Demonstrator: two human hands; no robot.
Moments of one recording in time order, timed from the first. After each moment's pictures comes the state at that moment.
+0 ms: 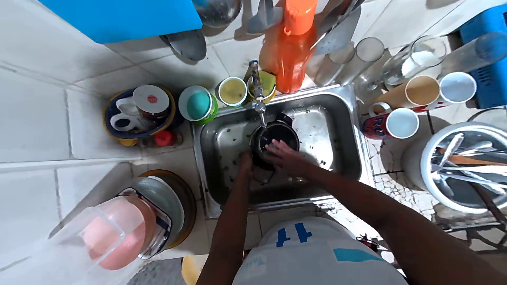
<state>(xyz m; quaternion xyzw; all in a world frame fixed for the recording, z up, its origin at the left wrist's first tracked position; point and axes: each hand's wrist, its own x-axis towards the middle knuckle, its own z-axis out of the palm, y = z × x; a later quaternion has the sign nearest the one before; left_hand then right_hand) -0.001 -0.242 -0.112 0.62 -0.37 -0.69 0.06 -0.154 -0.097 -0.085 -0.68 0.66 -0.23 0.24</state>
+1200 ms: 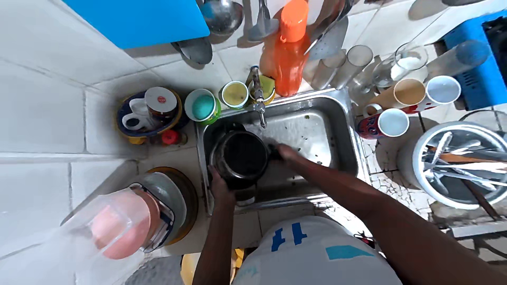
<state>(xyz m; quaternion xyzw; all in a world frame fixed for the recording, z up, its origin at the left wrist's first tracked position) 0.074 -0.221 0.002 0.67 -0.30 -0.61 0.30 -0.141 -0.142 -0.086 0.04 0.65 -0.45 0.62</state>
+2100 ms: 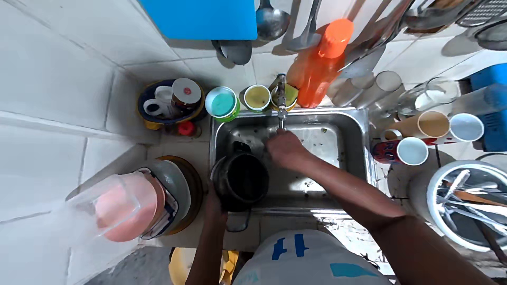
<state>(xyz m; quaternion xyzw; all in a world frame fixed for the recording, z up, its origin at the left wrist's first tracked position) 0.142 -0.208 0.020 0.67 -0.29 -0.62 0.29 -0.132 -0.201 0.093 -0.65 0.71 0.00 0.27</state>
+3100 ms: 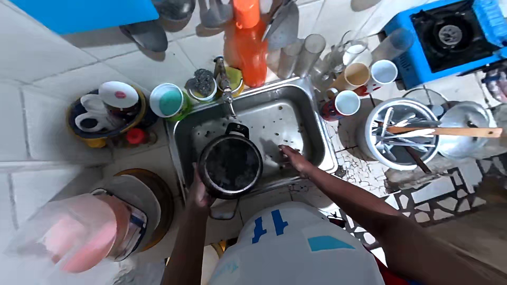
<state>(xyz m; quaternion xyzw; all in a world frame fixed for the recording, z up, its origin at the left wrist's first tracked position) 0.099 -0.195 0.041 0.56 -0.36 -0.73 0.14 -0.159 0.013 -0.056 -0.04 0.69 -0.45 0.57</state>
